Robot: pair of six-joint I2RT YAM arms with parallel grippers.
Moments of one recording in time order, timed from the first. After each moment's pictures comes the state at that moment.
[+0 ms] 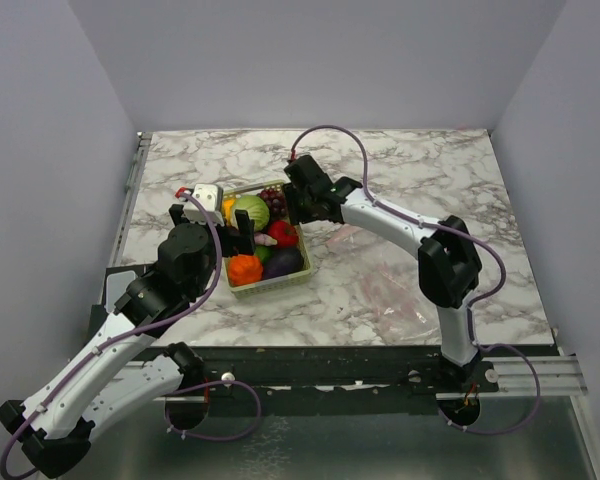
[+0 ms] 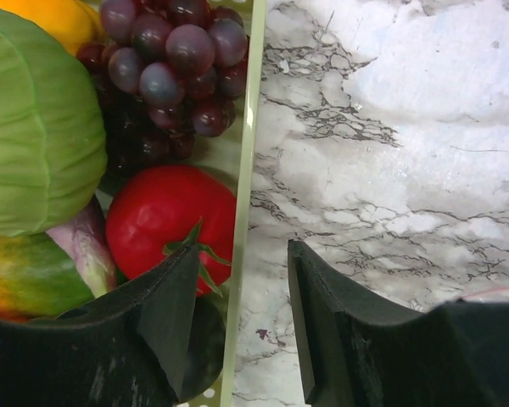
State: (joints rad) left arm -0.72 0.71 0.87 -0.38 -0.49 -0.22; right arm 0.78 2.02 1.72 -0.55 0.20 0.37
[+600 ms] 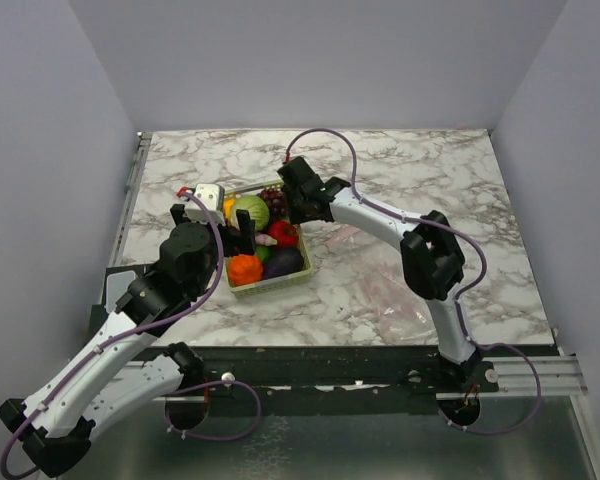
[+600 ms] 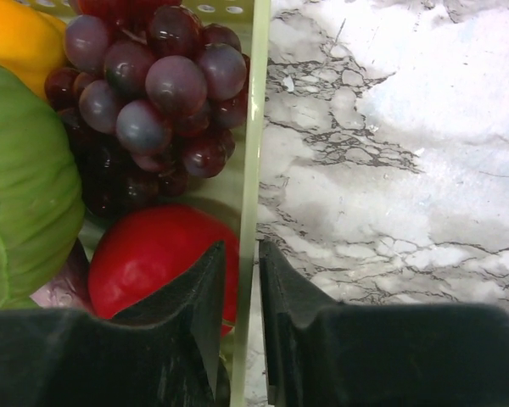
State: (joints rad) left arm -0.72 0.72 0.87 -0.39 -0.49 -0.22; right arm 0.77 2.15 1.80 -0.55 0.20 0.39
